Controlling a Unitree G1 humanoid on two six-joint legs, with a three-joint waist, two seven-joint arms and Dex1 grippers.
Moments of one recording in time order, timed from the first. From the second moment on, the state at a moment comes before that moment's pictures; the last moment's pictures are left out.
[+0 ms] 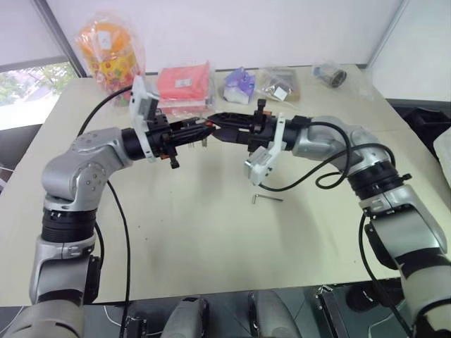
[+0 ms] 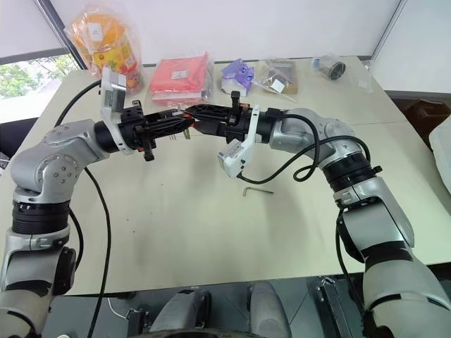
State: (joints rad) left arm -0.72 0.58 0.09 -0.10 -0.71 0.71 -0.93; right arm -1.07 -0.60 0.40 0.48 -0.68 -1.02 0.21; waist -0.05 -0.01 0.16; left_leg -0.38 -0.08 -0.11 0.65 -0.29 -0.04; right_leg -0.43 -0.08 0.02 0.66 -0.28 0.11
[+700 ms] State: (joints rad) left arm -0.70 0.58 0.09 -0.11 -0.68 0.70 -0.90; right arm -0.97 -0.63 0.38 0.46 -0.31 -0.69 0.62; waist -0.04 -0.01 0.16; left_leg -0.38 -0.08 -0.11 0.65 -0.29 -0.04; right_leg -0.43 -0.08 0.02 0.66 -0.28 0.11
